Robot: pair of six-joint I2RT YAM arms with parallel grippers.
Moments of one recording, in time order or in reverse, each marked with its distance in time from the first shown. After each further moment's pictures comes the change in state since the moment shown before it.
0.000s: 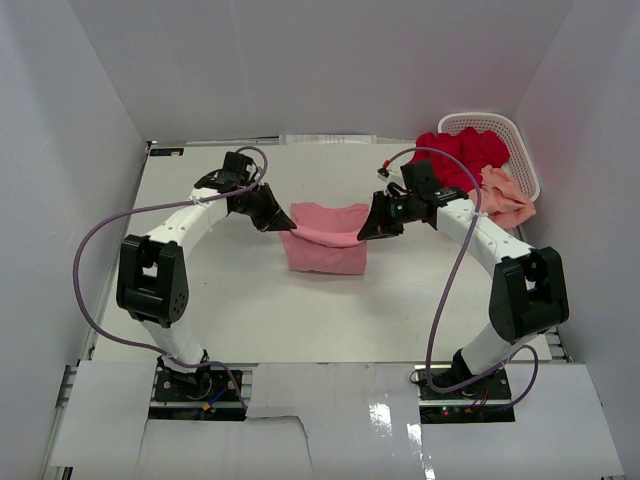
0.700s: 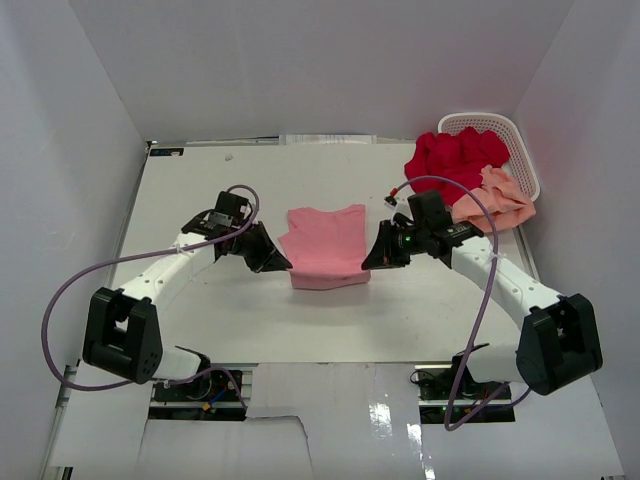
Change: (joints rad) left arm -0.076 -0.354 -0.389 0.024 -0.043 -0.093; right arm 0.065 -0.288 -0.294 0.043 0.024 0.097
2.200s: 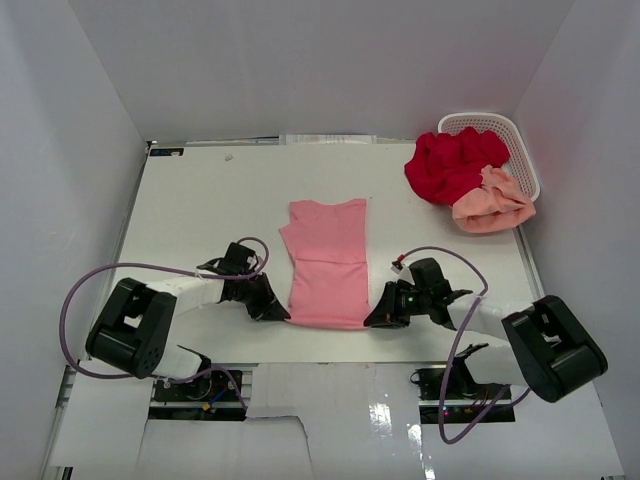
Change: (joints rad) left arm -0.036 0.061 -0.418 0.326 0.017 0.012; right arm 0.047 0.006 -0.619 0.613 -0.032 0.270
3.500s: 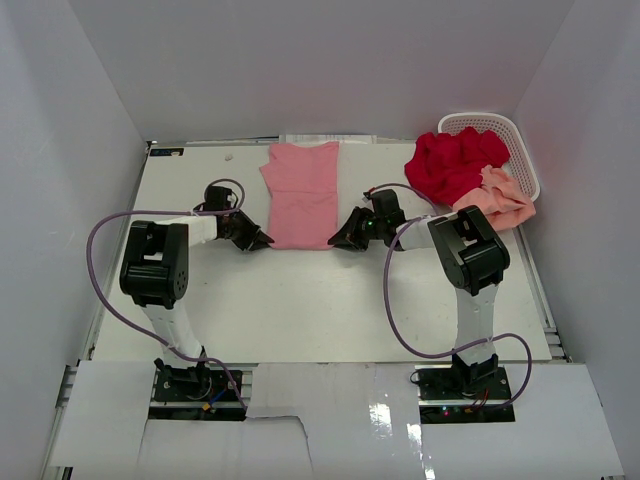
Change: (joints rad) left arm 0.269 0.438 0.508 0.072 -0.109 -0.029; right arm -0.037 0.741 0.770 0.167 0.059 0.179
